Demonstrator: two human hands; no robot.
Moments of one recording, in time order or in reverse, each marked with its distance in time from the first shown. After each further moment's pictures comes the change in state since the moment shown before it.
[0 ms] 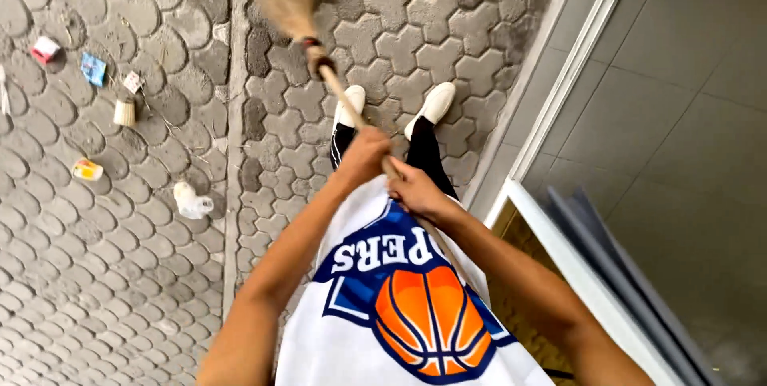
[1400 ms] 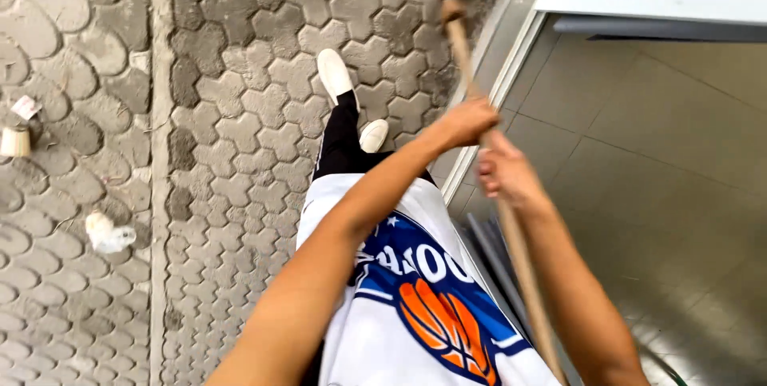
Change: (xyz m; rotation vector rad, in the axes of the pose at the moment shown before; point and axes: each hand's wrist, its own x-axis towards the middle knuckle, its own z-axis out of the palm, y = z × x) left_hand 0.425 0.050 0.115 -0.028 -0.076 0.305; right_hand -0.038 -0.226 -0.276 0.141 0.405 0.096
